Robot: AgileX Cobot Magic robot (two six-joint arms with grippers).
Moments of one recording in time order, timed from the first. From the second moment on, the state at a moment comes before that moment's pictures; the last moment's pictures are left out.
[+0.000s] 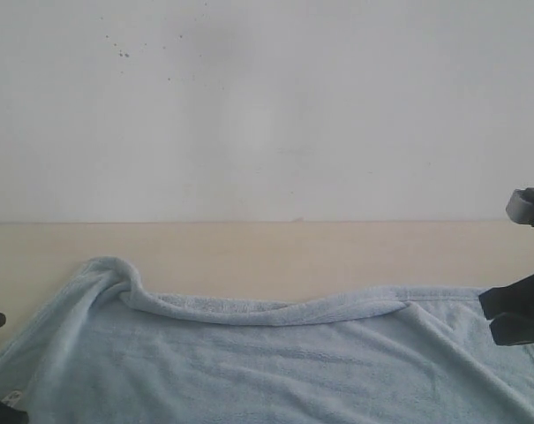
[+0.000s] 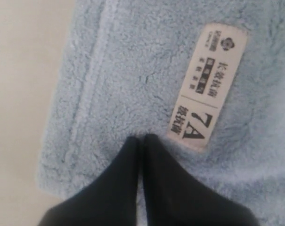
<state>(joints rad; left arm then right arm) -0.14 1.75 -0.67 0.60 0.46 -0.66 -0.02 1.44 -0.82 0.58 0.65 -0.63</state>
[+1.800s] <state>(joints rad) -0.14 1.66 -0.79 0.43 0.26 -0.55 0.50 2.07 -1.33 0.77 0.53 -0.84</state>
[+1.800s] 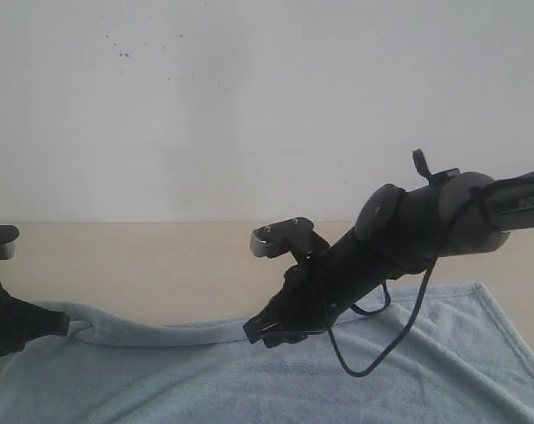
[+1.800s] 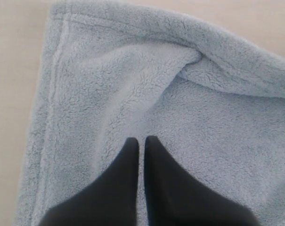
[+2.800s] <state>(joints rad) -0.14 1.66 -0.79 0.39 0.26 -0.55 0.48 2.32 -1.91 0.66 0.62 -0.65</state>
